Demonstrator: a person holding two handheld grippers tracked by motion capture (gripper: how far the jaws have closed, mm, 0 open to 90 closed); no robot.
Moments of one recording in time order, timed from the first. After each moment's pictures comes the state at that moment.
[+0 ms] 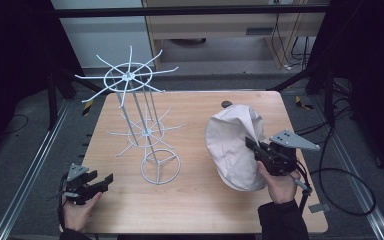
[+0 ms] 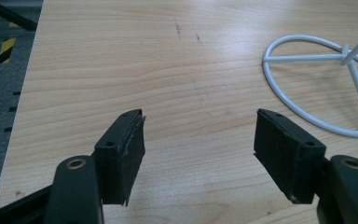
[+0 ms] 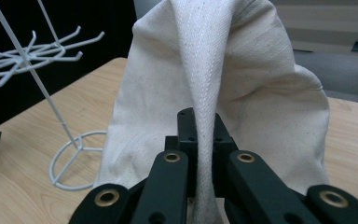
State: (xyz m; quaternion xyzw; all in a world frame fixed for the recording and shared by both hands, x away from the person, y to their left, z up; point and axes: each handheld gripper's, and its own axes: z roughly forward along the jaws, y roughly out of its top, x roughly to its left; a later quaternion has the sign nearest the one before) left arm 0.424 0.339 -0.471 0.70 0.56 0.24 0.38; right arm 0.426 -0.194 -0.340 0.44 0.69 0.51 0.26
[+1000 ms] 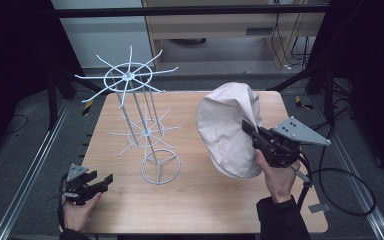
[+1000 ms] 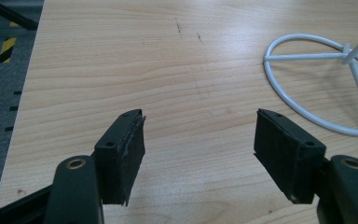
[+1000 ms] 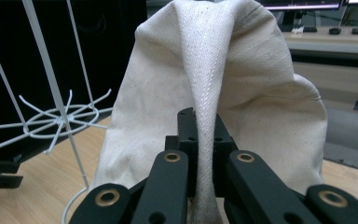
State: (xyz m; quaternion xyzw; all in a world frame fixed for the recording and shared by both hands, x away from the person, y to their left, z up) left arm 0.424 0.340 -0.471 0.70 0.56 0.24 0.38; right arm 0.419 -0.181 -0.292 0.38 0.66 0.58 0.30
